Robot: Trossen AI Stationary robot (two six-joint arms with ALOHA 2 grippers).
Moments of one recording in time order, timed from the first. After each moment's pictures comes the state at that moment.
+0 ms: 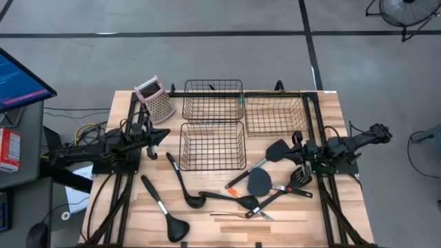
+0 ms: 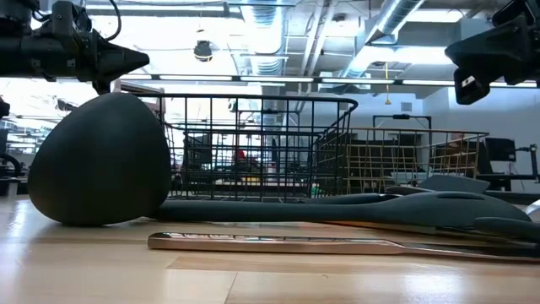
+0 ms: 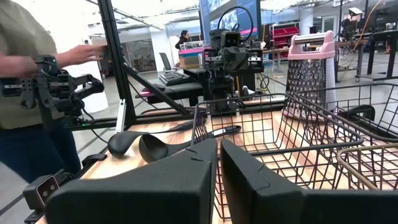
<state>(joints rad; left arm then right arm) 0.10 0.01 0.01 0.17 -0.24 -0.09 0.39 0.01 0.01 0.06 0.34 0.10</state>
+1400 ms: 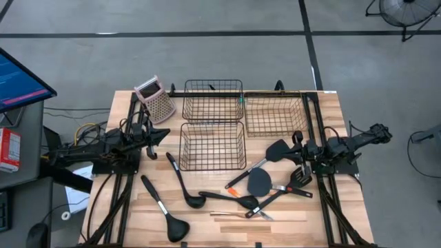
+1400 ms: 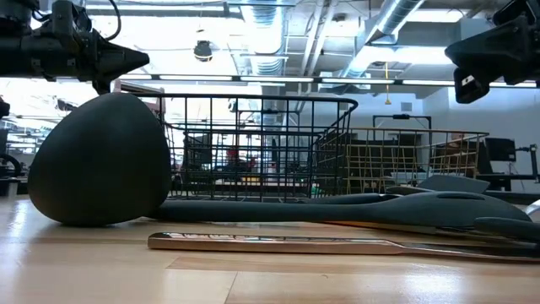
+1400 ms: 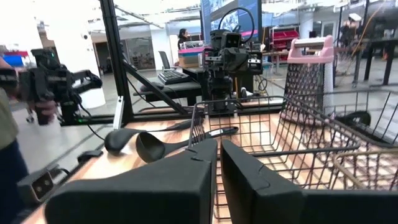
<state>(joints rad) 0.10 0.01 0.01 0.17 -0.24 -0.11 0.39 0.01 0.01 0.06 0.34 0.05</state>
